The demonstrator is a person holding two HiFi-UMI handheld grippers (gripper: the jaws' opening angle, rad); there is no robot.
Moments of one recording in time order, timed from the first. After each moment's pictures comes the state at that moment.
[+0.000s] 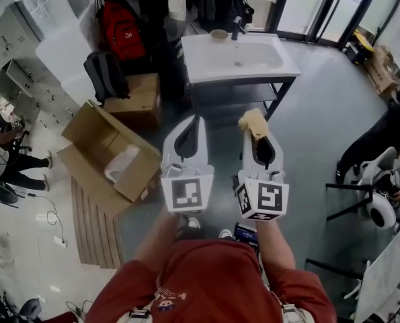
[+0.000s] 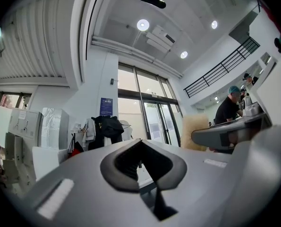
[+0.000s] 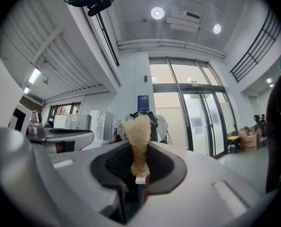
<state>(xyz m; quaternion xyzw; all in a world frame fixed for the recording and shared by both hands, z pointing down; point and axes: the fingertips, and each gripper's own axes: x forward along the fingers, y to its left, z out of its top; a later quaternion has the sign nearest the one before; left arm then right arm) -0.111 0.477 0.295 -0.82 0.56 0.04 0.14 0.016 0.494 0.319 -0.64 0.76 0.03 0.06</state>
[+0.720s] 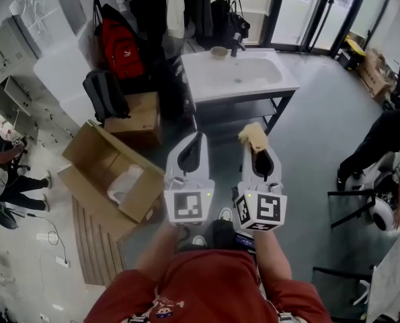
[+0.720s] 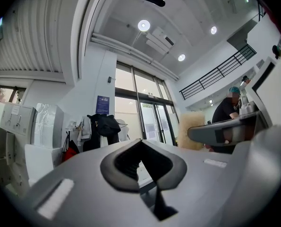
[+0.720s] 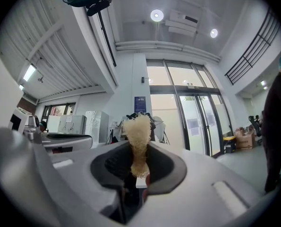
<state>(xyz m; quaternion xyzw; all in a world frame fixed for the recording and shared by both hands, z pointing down) -0.145 0.451 0.305 -0.84 0.53 0.04 0.13 -0.021 0.473 0.321 -0.67 0.74 0.03 0.07</state>
